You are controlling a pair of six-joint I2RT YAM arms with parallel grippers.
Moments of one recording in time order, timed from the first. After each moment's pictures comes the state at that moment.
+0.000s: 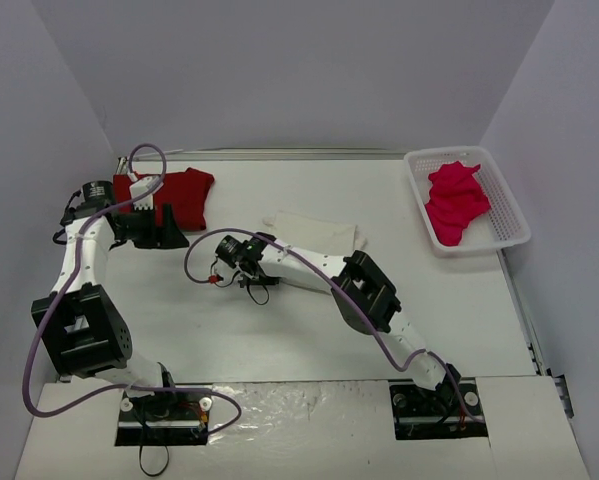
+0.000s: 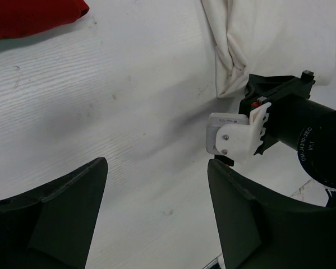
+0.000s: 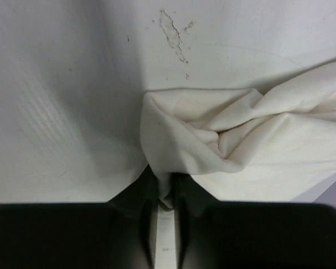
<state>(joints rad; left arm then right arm) 0.28 1.52 1.28 -0.86 0.75 0.30 1.02 2.37 1.96 -0.91 0.34 -0.58</state>
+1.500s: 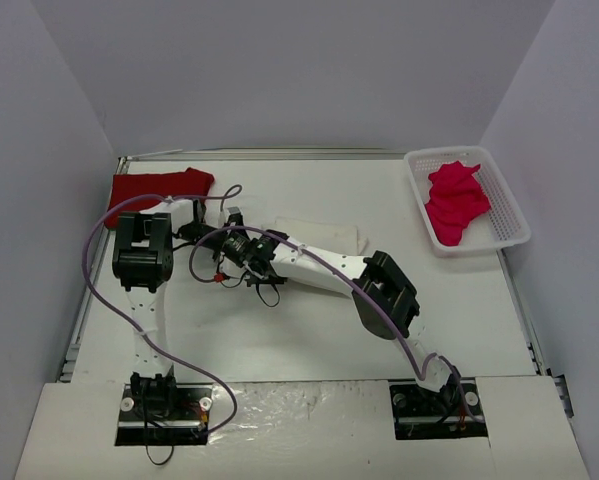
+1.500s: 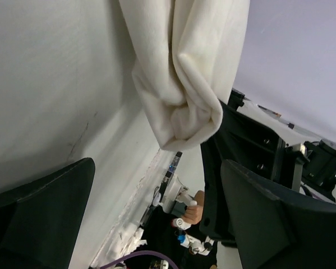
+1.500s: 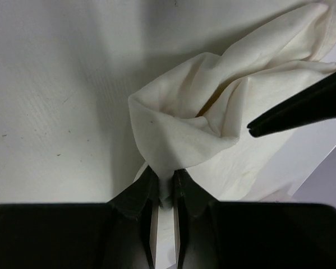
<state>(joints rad) -0.06 2.24 1.54 -1.07 1.17 0.03 1.02 2.20 1.82 -0.93 0.36 -0.58</state>
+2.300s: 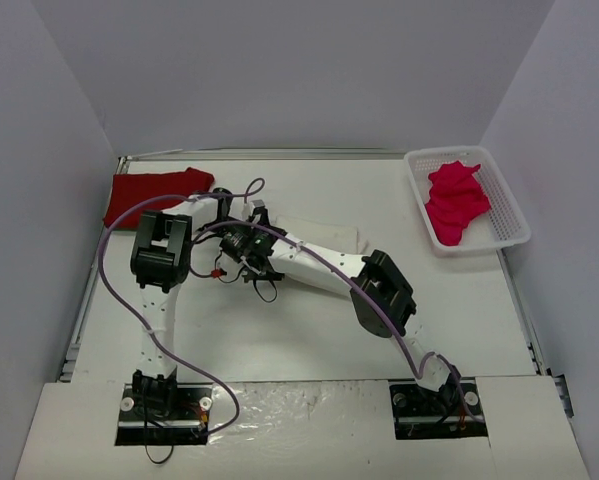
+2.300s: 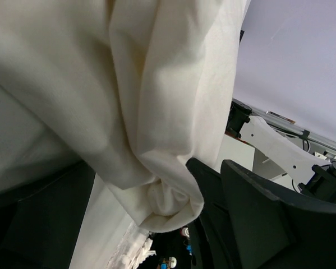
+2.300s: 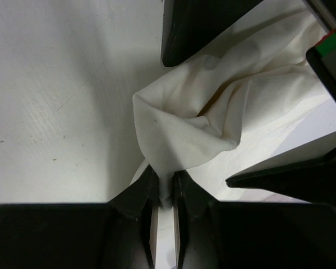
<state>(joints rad) -0.21 2.29 1.64 -0.85 1.15 -0.20 1.01 2.23 1.89 -0.96 0.35 -0.58</state>
